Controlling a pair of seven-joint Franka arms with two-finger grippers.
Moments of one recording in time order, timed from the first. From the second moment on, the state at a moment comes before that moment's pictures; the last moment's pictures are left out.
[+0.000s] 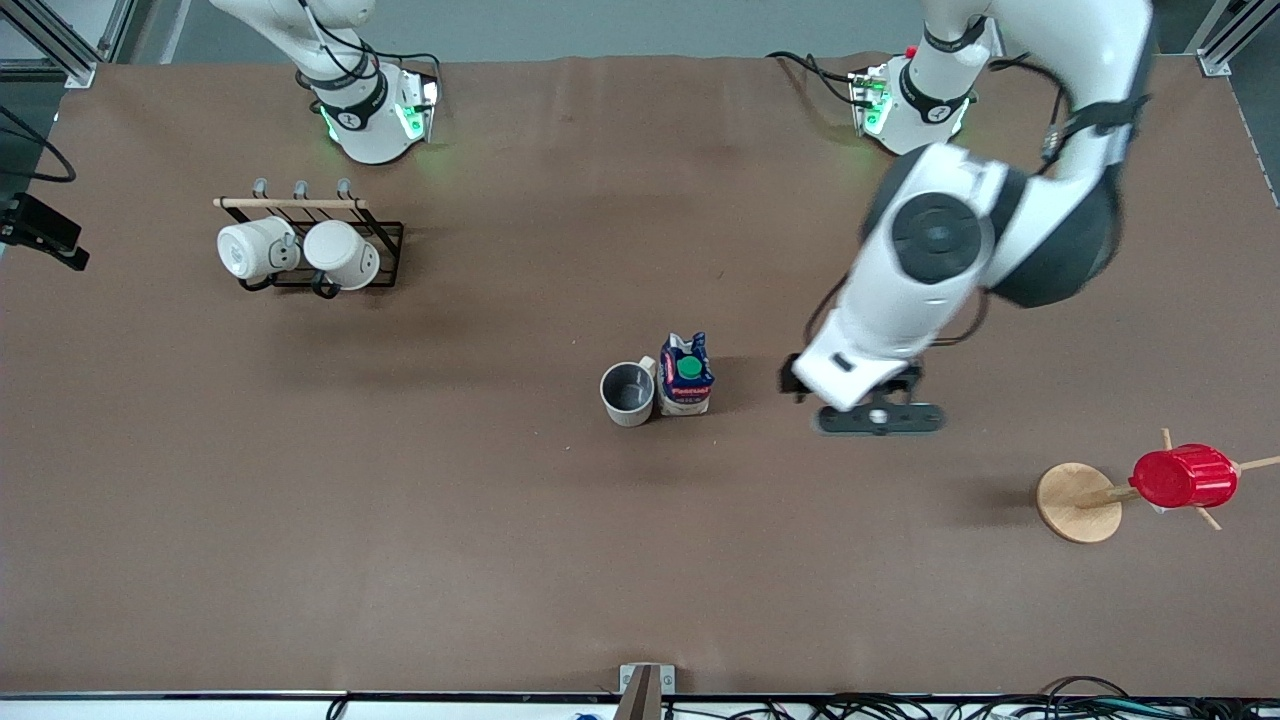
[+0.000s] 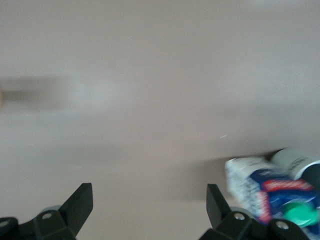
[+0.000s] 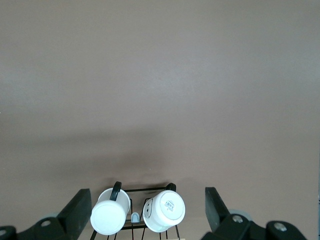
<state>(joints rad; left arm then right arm) -0.26 0.39 -0.21 -1.44 0.15 1.85 -0.43 -0.17 -0.07 0.03 -1.64 -0.07 1.61 -0.08</state>
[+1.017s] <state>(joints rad) 0.04 0.10 -0.21 -1.52 0.03 1.63 -0.07 -0.14 -0.07 0.04 -1.64 -0.06 1.63 -0.08</state>
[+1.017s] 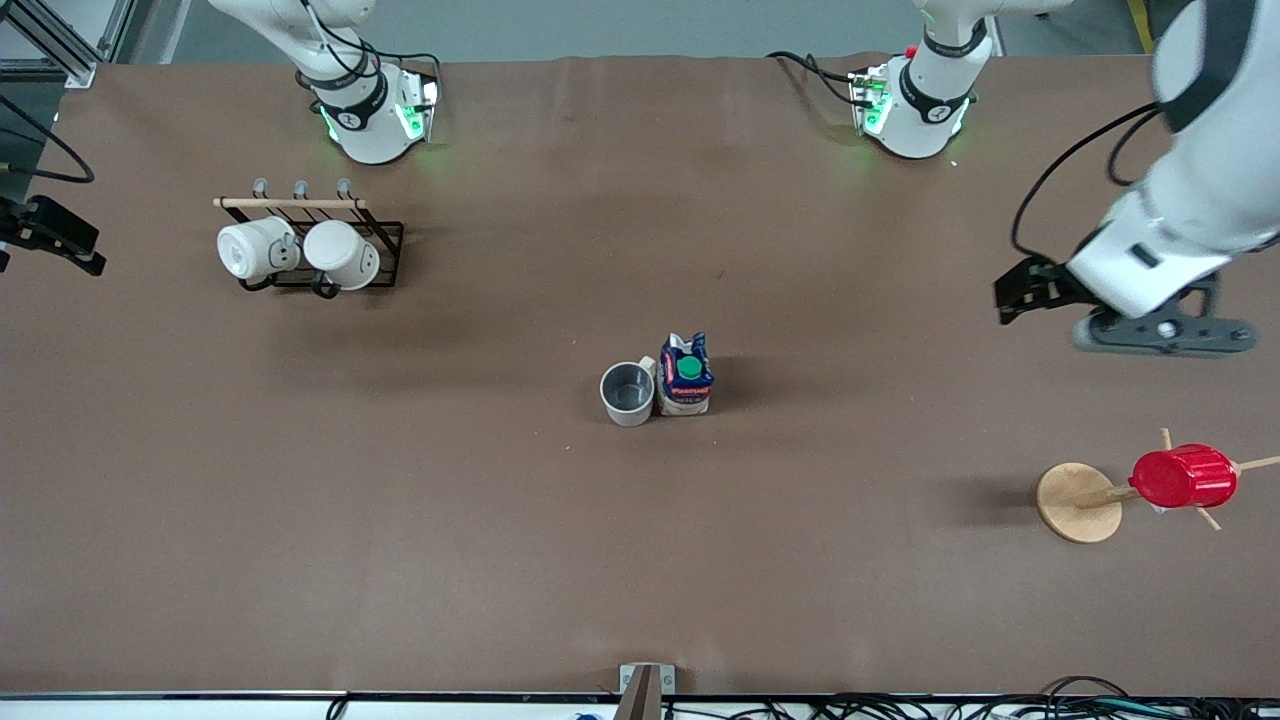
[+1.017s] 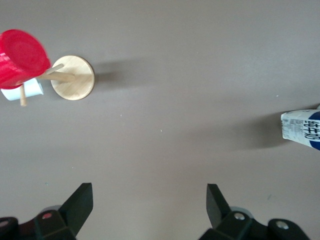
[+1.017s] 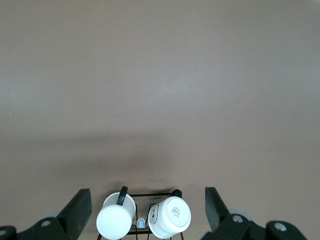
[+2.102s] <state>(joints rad) 0.06 -0.01 -0.21 -1.56 0.02 1.56 -0.02 -0.15 -0.07 0.03 -1.58 -0.03 1.66 -0.07</state>
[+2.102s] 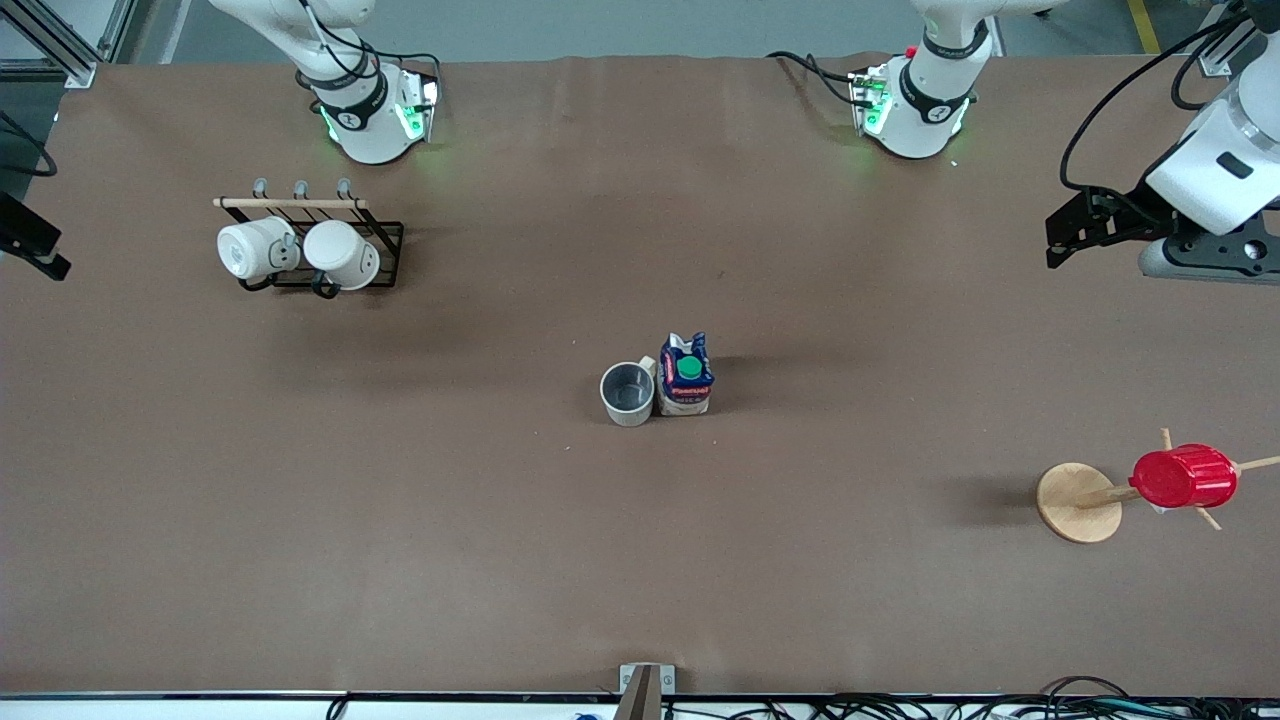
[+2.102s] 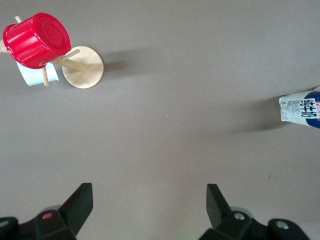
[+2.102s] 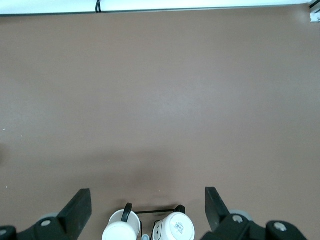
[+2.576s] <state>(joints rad) 0.07 -0.01 -0.21 -1.55 0.02 1.53 -0.02 -0.15 -0.07 0.03 -1.56 -0.02 1.62 -0.07</state>
